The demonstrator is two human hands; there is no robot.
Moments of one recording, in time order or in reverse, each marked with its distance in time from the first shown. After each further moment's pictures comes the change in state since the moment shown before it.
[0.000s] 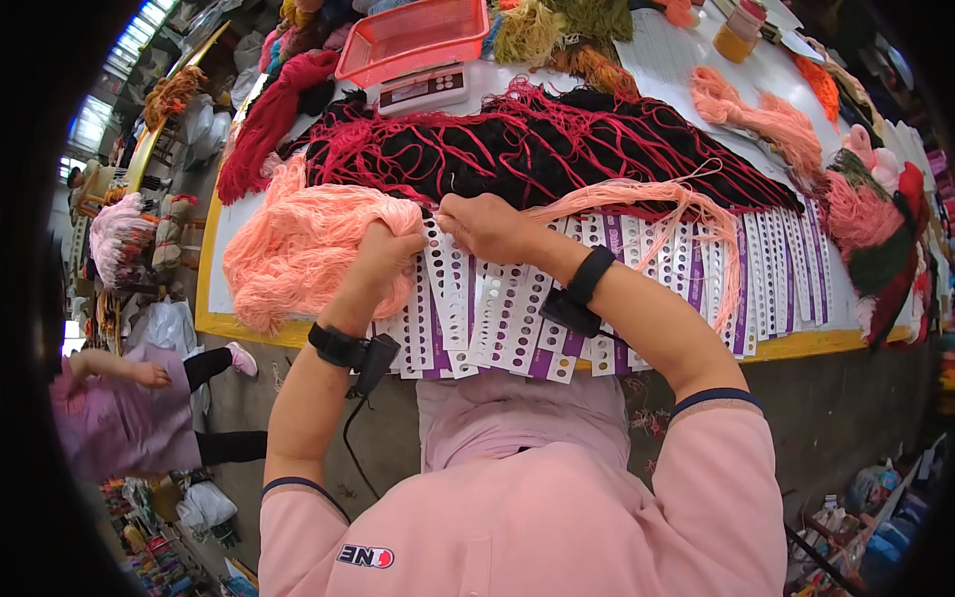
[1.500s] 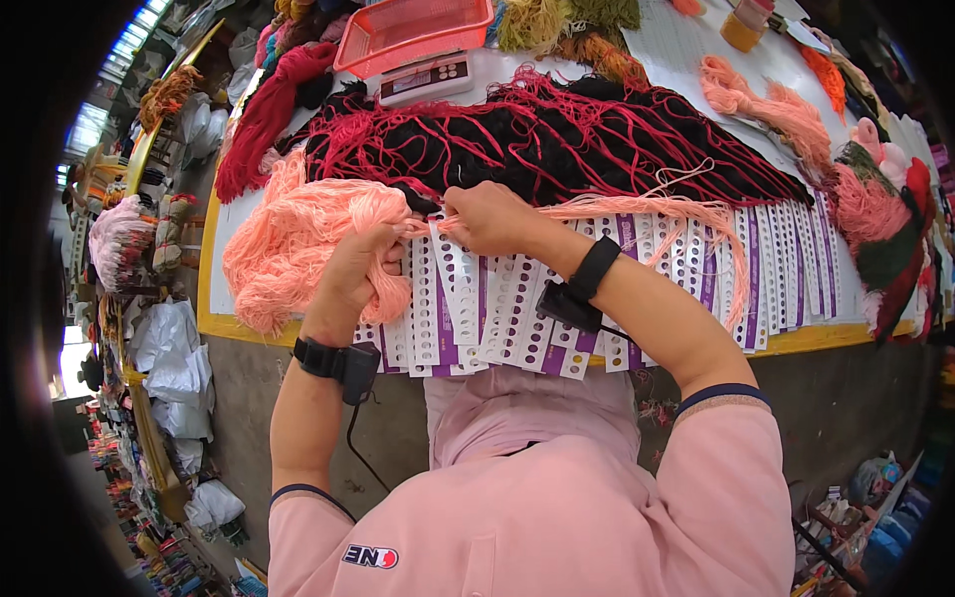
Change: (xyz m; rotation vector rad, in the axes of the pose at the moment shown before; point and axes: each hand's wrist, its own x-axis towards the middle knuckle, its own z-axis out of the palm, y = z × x) left_hand -0.015 0.015 -0.030 -0.592 -0.205 -0.239; right_hand 0.009 0.006 0.009 -0.312 0.008 0.029
